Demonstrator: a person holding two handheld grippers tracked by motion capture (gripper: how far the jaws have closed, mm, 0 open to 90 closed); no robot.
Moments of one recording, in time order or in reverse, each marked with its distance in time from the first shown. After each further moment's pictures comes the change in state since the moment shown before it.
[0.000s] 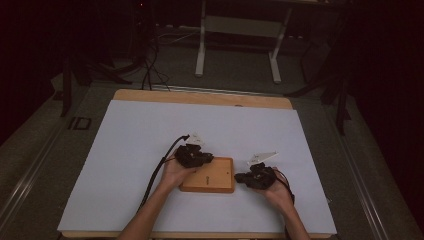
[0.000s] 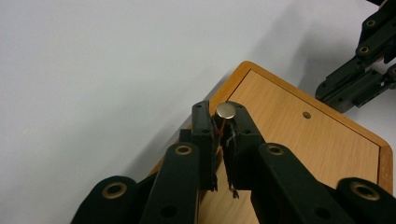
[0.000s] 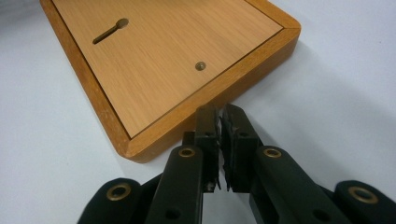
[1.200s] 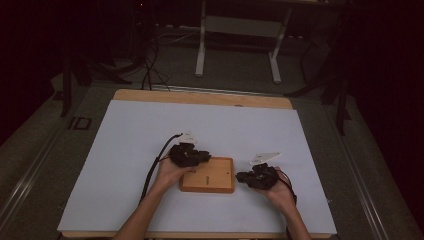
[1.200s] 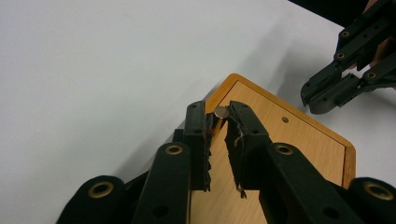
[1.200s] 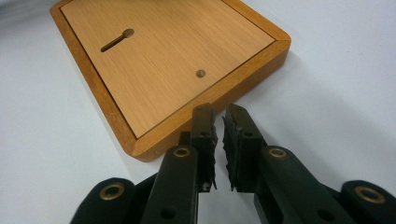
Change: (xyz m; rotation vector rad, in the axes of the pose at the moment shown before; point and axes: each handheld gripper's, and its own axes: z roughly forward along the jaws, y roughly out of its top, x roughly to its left) left arm 0.005 -0.004 -0.018 -0.069 -0.049 -0.024; right arm 0.003 0.000 -0.009 -0.030 -0.010 -0.015
